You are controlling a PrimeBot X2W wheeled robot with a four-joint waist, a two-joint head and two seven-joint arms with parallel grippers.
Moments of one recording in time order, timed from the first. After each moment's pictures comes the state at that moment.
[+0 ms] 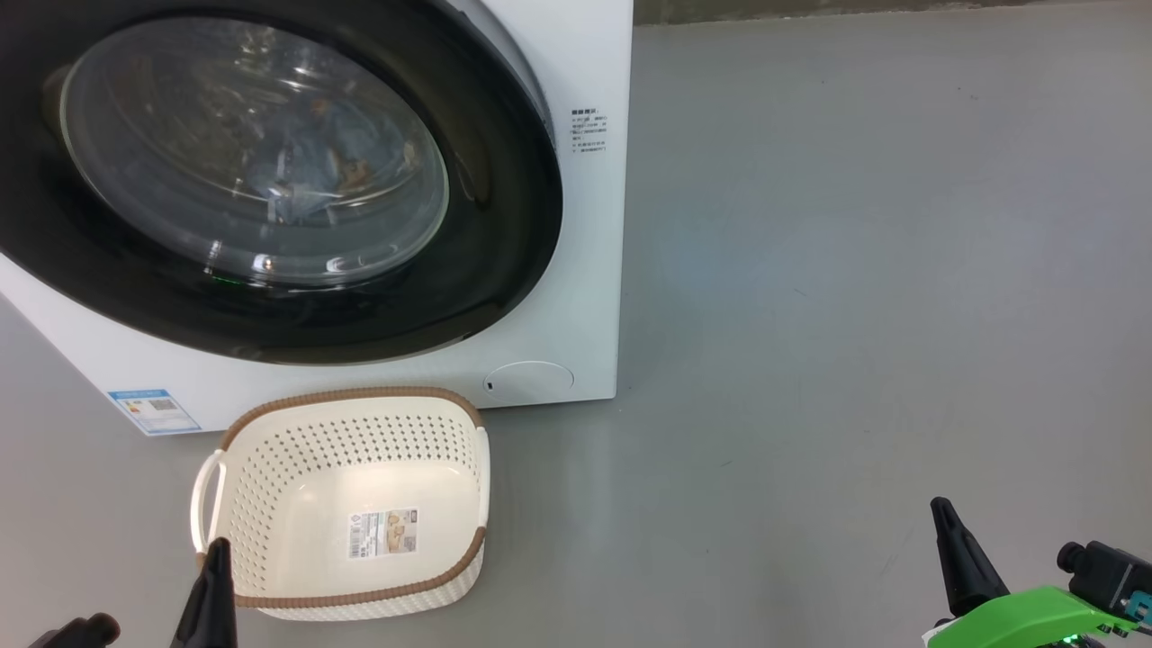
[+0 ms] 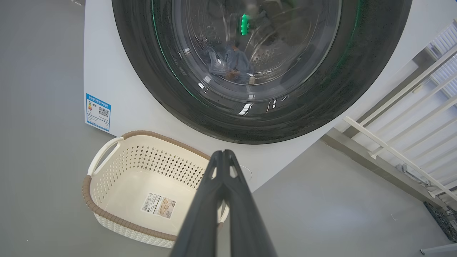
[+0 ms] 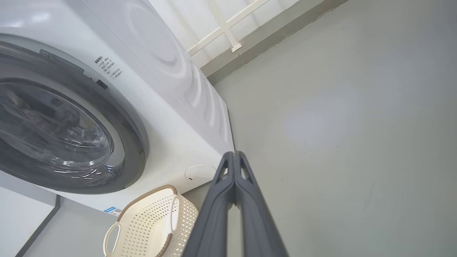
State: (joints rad) left arm -0.02 0.14 -0.05 0.32 -0.75 -0.13 -0.17; right arm -0.06 -0.14 -0.03 0.39 0.70 0.13 -0.17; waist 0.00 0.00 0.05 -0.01
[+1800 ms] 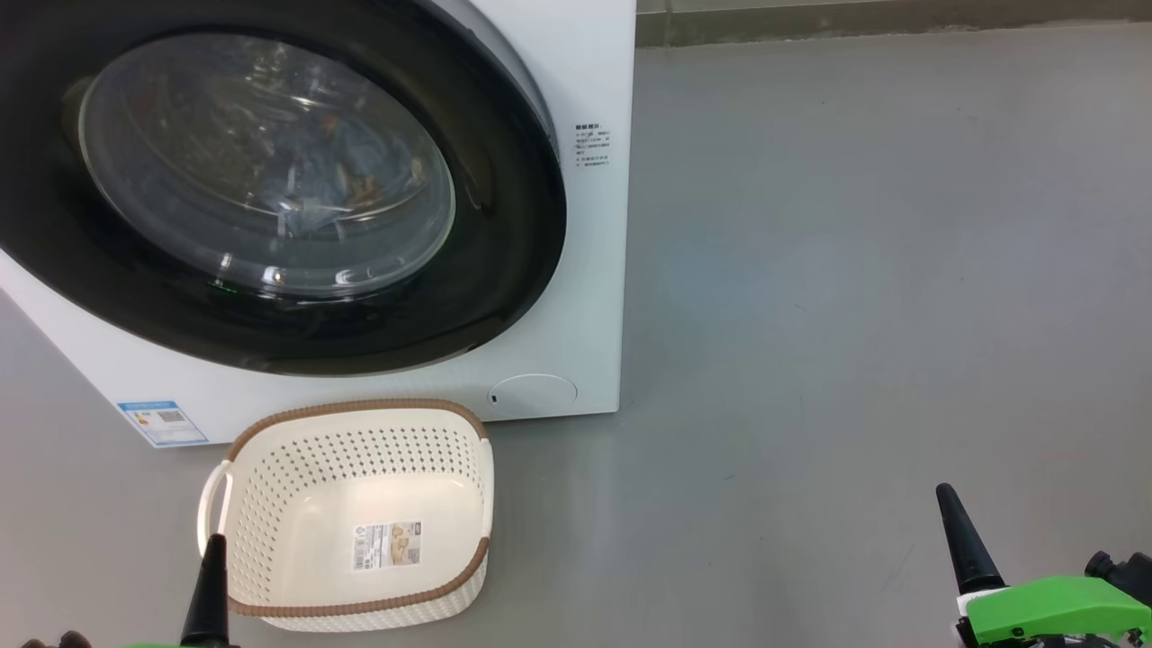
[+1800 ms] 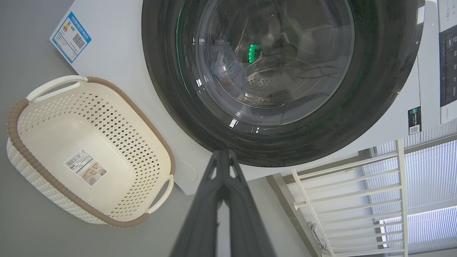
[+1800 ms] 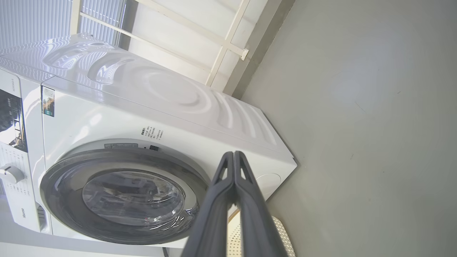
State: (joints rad) left arm -0.03 0.09 0.02 0.30 -1.23 -0.13 -0.01; right arm -0.06 -0.09 -0.08 0.33 1.20 0.13 -0.02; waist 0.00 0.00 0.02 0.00
